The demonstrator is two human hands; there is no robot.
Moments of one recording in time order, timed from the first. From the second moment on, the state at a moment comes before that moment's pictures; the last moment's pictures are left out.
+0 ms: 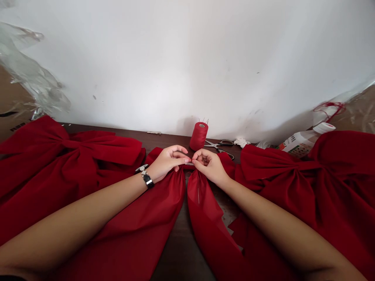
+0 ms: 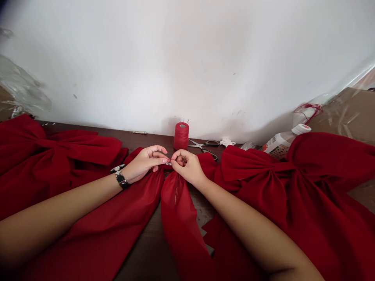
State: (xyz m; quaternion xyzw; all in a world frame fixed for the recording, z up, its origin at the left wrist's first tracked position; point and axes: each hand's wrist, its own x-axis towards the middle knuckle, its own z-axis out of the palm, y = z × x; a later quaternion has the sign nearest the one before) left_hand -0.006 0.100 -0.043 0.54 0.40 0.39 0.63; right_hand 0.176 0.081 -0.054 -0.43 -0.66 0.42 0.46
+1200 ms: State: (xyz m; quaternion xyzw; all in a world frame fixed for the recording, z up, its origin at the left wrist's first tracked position) left_hand -0.007 0.101 -0.043 0.54 0.40 0.40 0.63; right_hand 0.175 0.085 -0.058 -0.45 -0.59 0.47 0.49
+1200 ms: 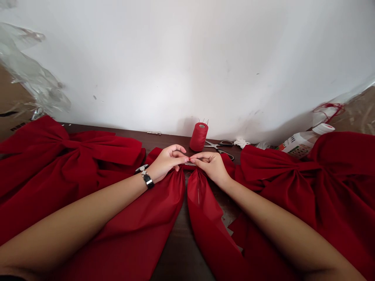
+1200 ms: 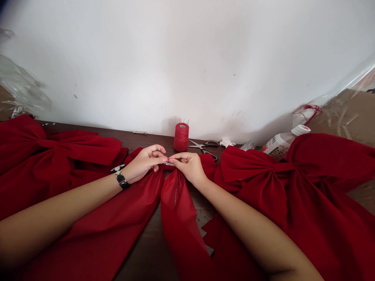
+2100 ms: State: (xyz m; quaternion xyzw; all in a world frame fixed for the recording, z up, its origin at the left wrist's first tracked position) left_hand -0.006 0.101 -0.042 0.48 0.41 0.52 0.57; right_hand 0.180 0.082 -0.046 -0.38 -0.58 0.54 0.48
